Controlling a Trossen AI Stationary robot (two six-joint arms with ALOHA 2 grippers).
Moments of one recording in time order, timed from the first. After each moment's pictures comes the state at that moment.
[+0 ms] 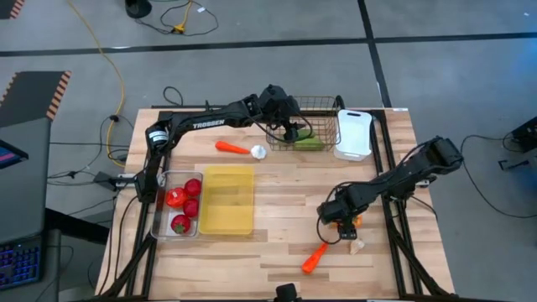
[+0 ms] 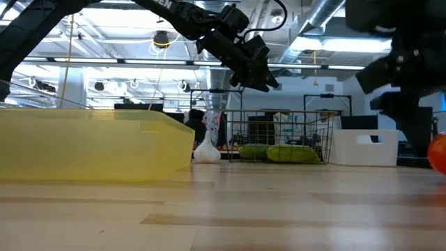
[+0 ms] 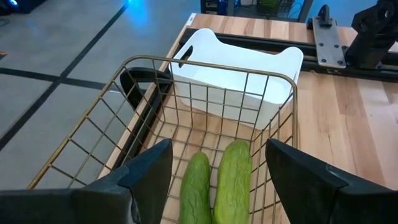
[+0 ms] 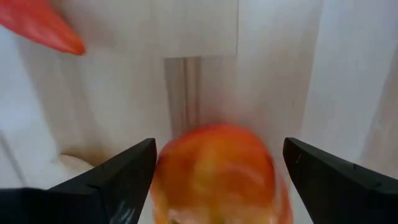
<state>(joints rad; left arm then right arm) 0.43 2.05 1.76 -0.23 0.11 0.12 0.38 1.52 0.86 -0.92 -0.08 0.41</state>
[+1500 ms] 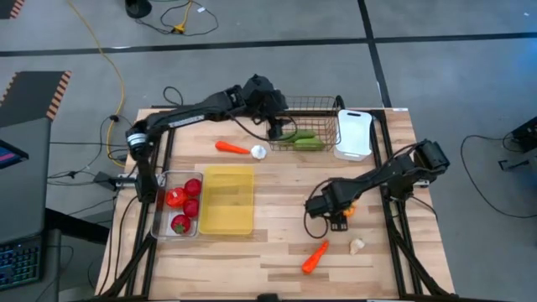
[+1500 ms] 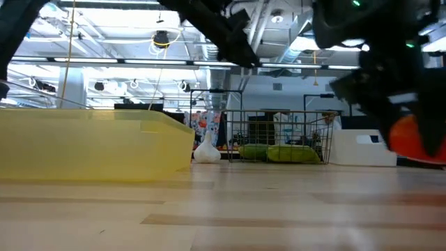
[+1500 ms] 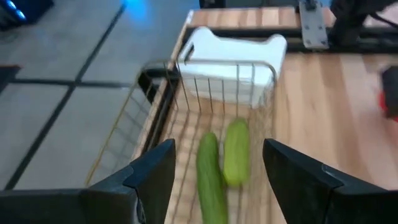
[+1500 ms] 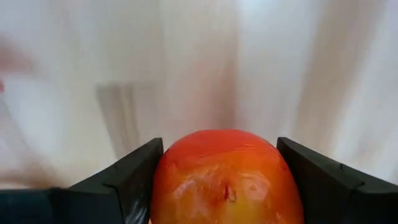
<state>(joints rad) 0.43 1.86 1.76 -0.49 0.09 0.24 0.28 1.66 1.02 -1.09 0.06 0.31</state>
